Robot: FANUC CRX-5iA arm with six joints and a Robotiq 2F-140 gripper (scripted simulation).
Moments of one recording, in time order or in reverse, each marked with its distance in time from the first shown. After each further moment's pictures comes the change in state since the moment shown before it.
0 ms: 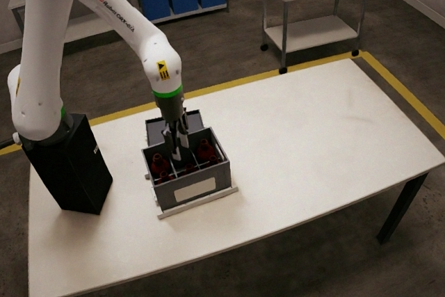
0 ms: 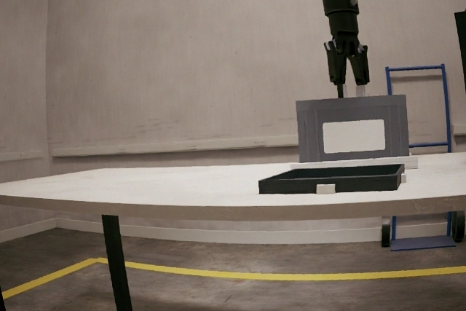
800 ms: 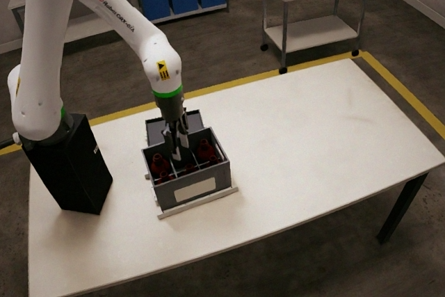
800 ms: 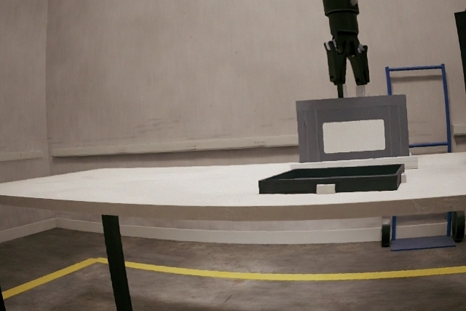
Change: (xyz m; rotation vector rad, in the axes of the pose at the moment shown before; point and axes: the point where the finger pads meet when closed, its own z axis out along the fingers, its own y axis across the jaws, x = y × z) arm 0.000 0.000 0.000 0.000 0.000 0.000
